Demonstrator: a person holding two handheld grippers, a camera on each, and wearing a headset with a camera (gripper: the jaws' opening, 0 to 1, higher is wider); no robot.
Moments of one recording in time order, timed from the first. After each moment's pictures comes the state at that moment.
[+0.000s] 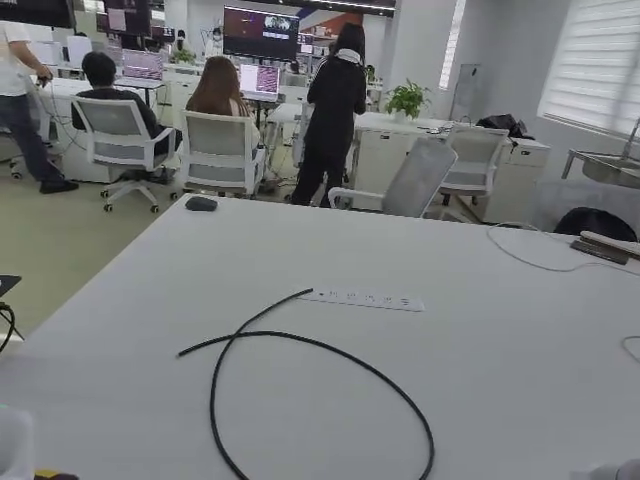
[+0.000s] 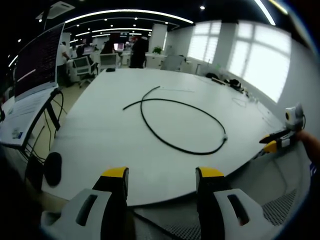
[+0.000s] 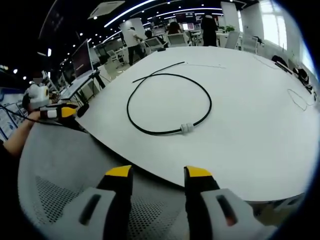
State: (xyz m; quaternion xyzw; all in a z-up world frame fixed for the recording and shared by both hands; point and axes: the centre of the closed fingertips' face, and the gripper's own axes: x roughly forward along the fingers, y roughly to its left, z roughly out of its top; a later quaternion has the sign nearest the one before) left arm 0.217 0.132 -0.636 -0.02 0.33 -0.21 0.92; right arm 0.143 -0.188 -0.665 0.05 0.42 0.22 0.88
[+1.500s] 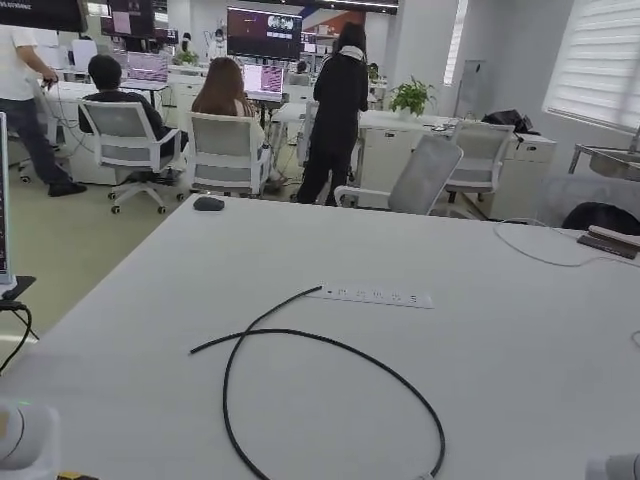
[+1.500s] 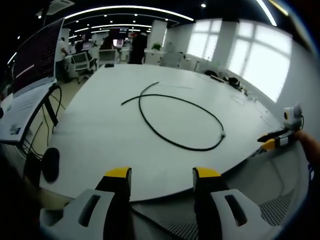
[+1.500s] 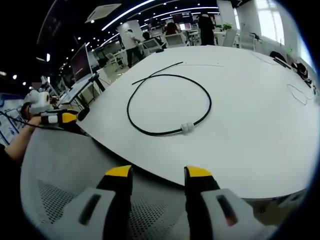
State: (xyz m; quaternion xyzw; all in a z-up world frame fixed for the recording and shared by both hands) left arm 0.210 0.130 -0.639 -0.02 0.35 -0.22 0.91; right arm 0.143 -0.188 -0.665 0.07 0.42 0.21 0.88
